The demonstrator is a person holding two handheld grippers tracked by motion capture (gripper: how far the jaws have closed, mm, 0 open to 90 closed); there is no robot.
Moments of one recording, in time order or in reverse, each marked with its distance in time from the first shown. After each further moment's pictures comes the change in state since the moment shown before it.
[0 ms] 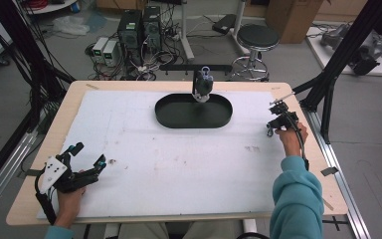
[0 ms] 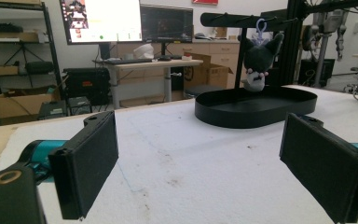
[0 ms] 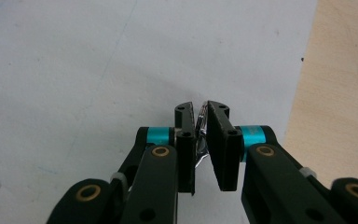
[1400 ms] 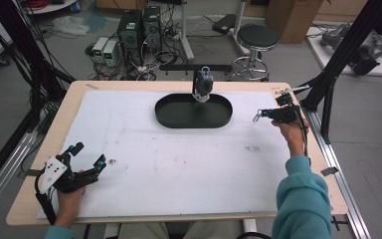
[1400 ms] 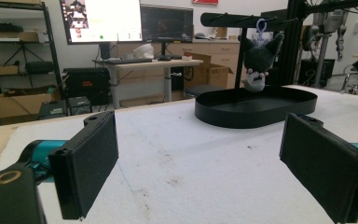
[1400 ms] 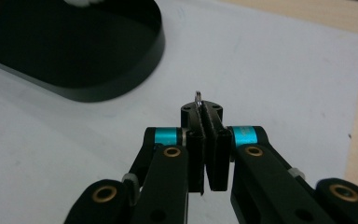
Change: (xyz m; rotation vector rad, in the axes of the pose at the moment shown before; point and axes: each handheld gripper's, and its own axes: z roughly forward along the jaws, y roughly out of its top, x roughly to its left) left arm 0.000 0.000 0.000 0.000 -0.001 0.000; right arm 0.004 0.013 -0.043 -0.281 0.268 0.058
